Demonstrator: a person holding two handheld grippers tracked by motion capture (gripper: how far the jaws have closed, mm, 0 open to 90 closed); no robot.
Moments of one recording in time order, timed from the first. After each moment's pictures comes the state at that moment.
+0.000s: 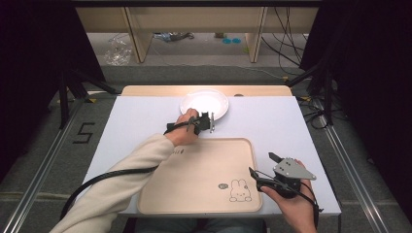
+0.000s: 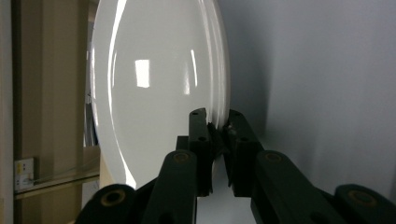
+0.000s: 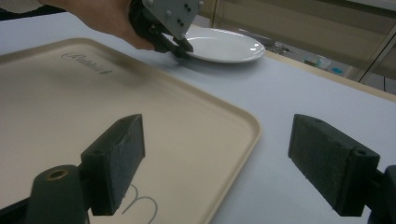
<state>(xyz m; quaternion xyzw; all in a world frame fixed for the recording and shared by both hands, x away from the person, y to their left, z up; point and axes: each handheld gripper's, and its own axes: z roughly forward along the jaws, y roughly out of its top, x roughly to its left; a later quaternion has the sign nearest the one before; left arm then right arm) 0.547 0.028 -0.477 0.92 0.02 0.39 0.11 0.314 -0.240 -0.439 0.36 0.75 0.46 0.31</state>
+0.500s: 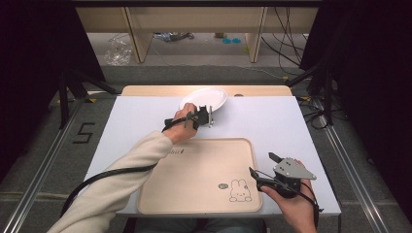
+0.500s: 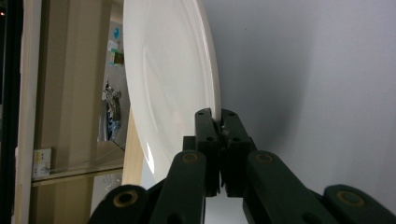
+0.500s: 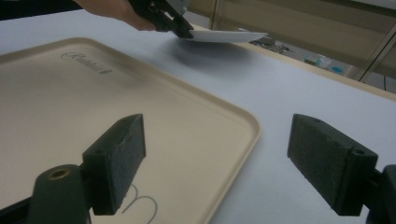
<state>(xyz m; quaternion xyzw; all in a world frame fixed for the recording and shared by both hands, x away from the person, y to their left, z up) 0.549 0.033 -0.457 0.90 0.03 0.41 0.12 0.313 -0.239 -0.439 0.36 0.75 0.46 0.30</state>
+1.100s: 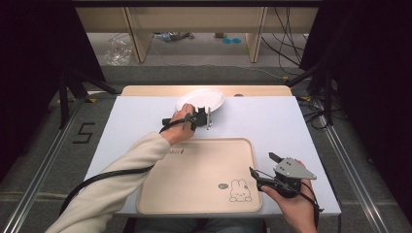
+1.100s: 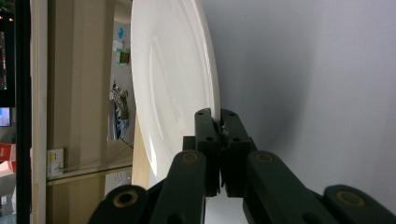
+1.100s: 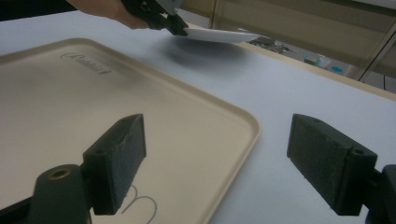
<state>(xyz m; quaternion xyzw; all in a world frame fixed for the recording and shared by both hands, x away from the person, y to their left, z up) 0.542 0.039 -0.456 0.90 0.02 0.42 0.11 0.314 -0.241 -0.439 0.36 0.75 0.46 0.31</state>
